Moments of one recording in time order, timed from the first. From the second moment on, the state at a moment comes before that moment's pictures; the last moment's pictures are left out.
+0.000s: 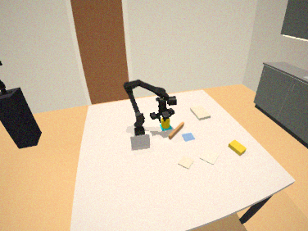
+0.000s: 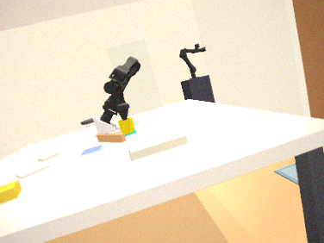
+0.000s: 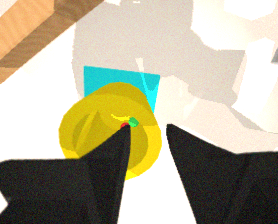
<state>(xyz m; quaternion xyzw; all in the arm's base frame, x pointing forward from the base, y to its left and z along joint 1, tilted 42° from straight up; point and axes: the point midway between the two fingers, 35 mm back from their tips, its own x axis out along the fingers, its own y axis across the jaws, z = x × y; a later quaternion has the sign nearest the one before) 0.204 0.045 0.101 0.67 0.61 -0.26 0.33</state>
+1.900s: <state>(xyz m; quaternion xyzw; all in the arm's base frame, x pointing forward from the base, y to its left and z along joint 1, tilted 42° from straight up) 0.195 -0.007 0.159 0.69 0.59 -0.27 0.33</state>
